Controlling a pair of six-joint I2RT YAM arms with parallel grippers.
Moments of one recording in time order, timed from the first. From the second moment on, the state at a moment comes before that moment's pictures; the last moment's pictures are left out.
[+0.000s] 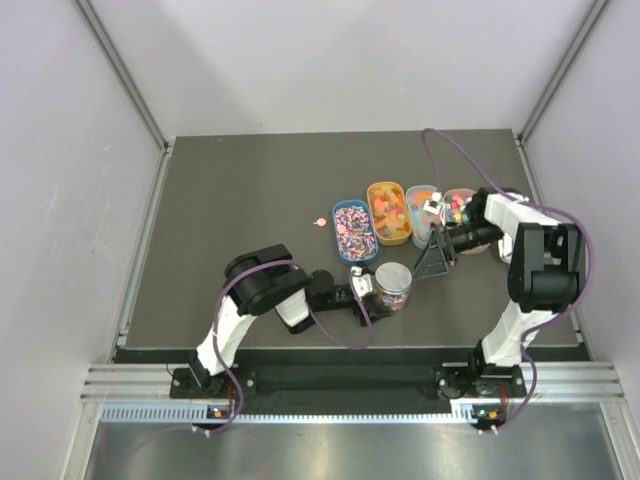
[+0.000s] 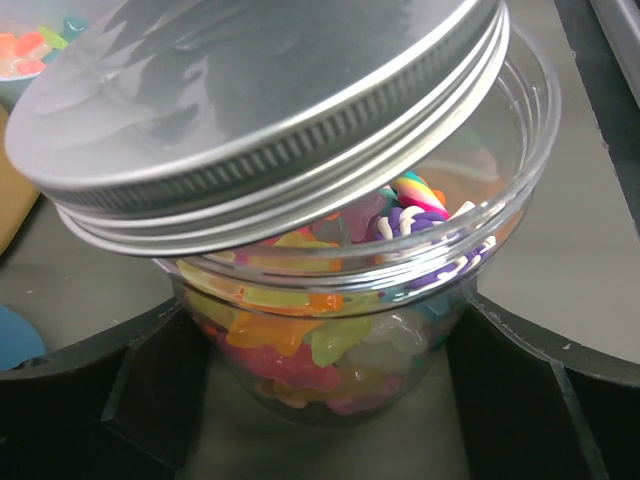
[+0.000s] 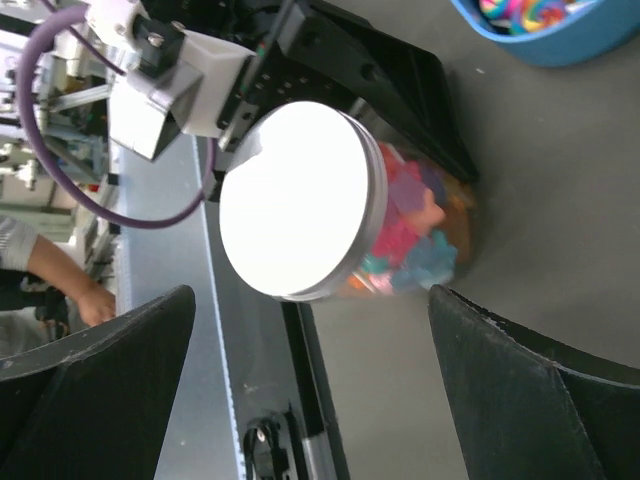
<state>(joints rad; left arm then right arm) -0.94 2.21 0.62 1.49 0.48 0.11 -0.02 1.78 1.15 -1.34 -1.16 -1.05</state>
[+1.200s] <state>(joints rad) -0.94 2.20 0.61 1.49 0.48 0.14 0.22 1.93 1.85 -1.28 -0.70 -1.07</state>
